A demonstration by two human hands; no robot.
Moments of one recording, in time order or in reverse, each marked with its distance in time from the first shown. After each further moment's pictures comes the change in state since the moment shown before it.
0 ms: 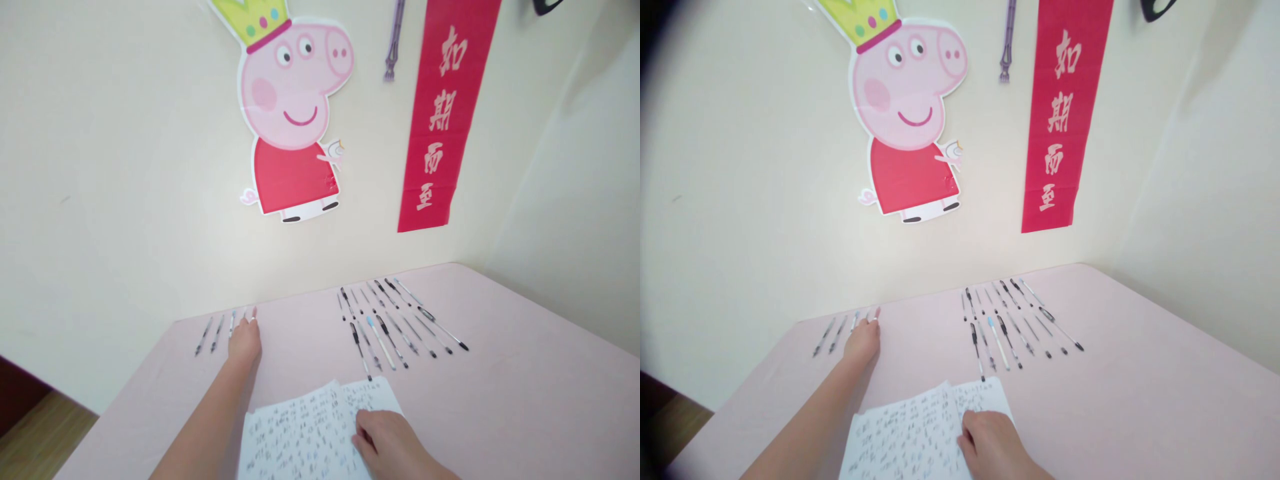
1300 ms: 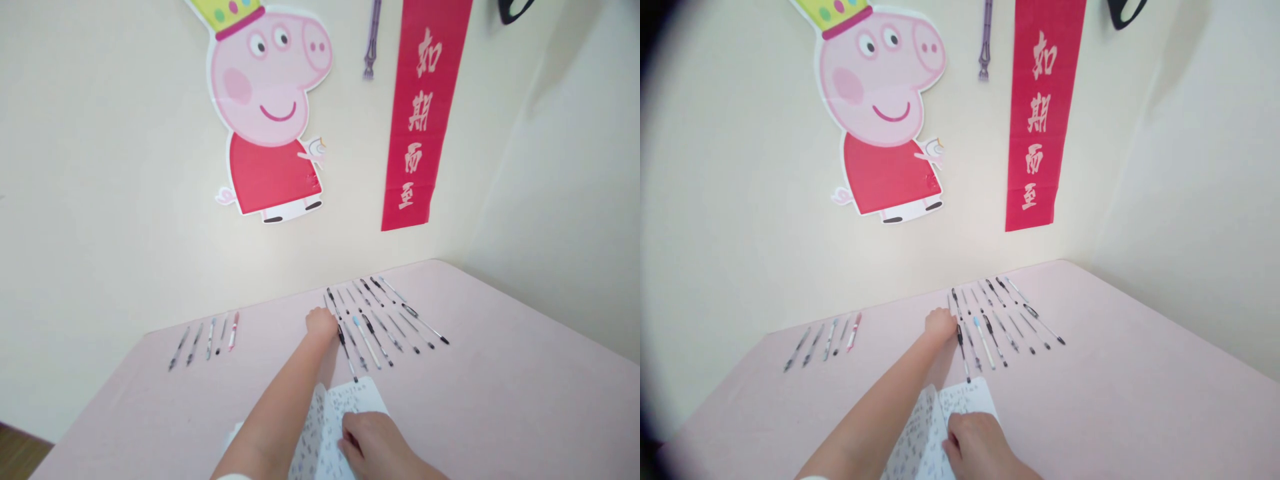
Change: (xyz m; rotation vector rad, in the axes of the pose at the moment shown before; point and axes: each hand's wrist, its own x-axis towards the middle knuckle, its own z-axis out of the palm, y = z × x) left_hand -0.004 0.220 -0.024 -0.168 -0.172 0.307; right_hand 0.002 0.001 -0.001 0.000 -0.021 0.019
